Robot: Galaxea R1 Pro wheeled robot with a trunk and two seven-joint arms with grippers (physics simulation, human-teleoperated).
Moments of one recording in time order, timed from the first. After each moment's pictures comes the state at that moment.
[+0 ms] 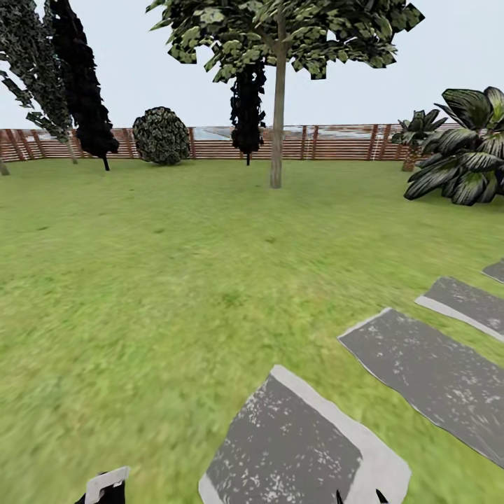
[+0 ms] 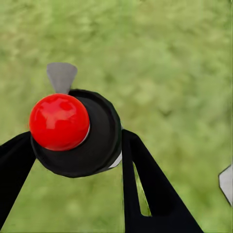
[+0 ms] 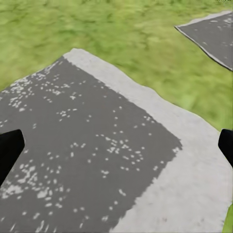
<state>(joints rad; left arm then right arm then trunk) -0.25 0.10 0.22 -0.39 0.10 -0.34 0.00 -0.29 -0.04 0.00 -0.03 0.01 -0.92 0.00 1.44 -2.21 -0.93</state>
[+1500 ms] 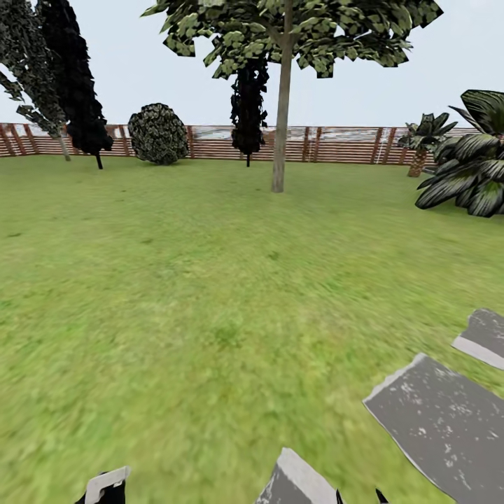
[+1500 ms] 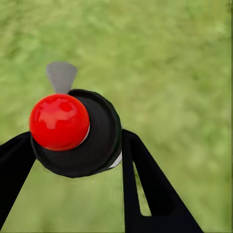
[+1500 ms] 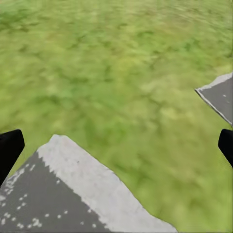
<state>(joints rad) -0.25 0.10 0.22 -0.39 0.10 -0.34 0.00 -0.29 -0.04 0.00 -0.03 0.01 -0.92 0.00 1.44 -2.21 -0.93</state>
